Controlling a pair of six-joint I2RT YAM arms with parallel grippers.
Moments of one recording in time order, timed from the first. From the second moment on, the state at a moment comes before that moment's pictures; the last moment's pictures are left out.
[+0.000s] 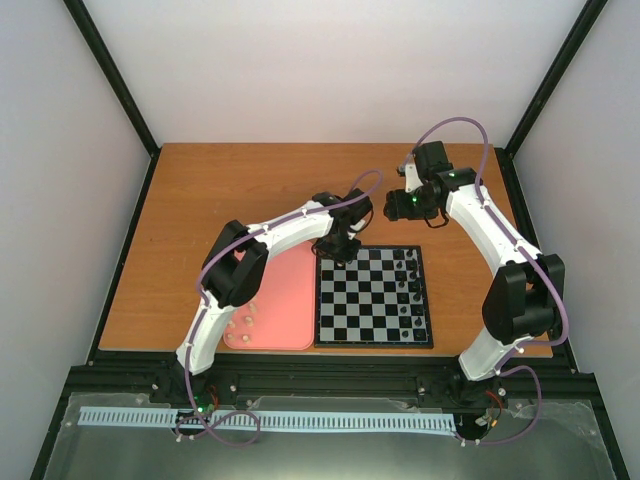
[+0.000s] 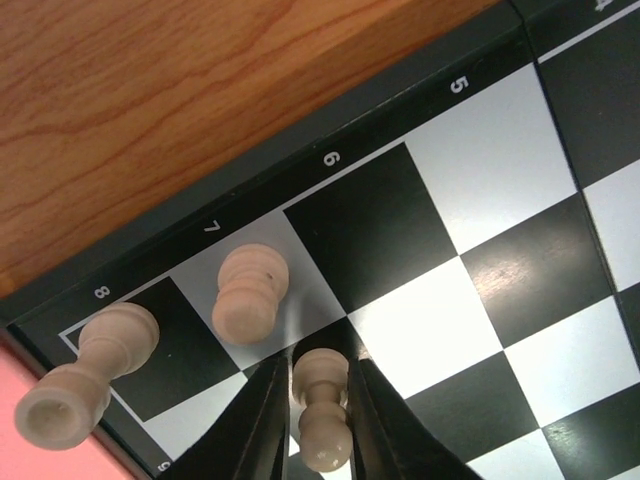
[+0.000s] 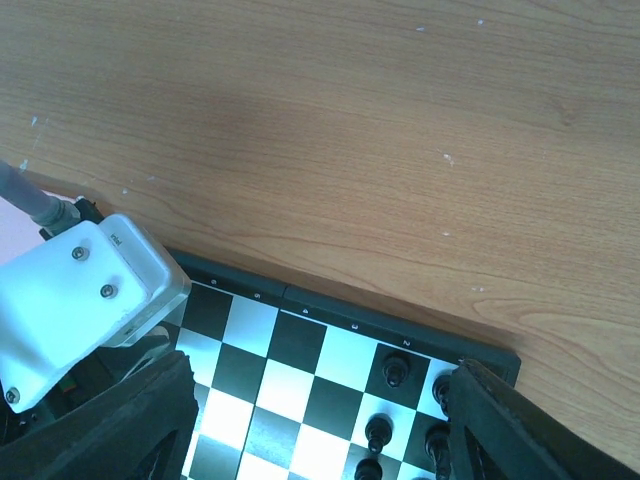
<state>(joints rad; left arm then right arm) -0.80 2.24 1.86 -1.02 0.02 -0.31 0.26 1.66 1.47 -0.89 -0.20 0.12</state>
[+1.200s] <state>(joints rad) -0.61 1.73 1.58 -1.09 0.00 -0.39 0.26 1.66 1.47 -0.89 -0.23 0.11</state>
